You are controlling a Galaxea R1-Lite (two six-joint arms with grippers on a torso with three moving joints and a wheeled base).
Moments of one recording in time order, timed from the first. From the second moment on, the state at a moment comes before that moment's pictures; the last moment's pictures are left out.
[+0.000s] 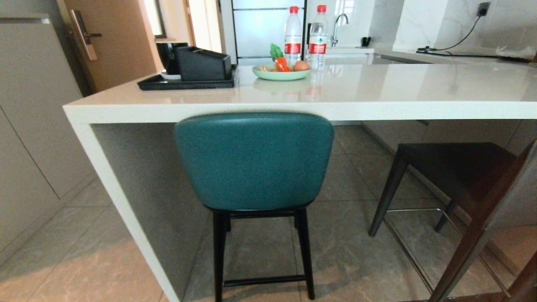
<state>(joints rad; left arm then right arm) 0.00 0.00 0.00 -0.01 0.00 -0.01 0.00 0.00 0.00 -0.01 -0.01 0.04</state>
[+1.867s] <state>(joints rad) 0.00 0.00 0.00 -0.01 0.00 -0.01 0.00 0.00 0.00 -0.01 -0.01 0.04</state>
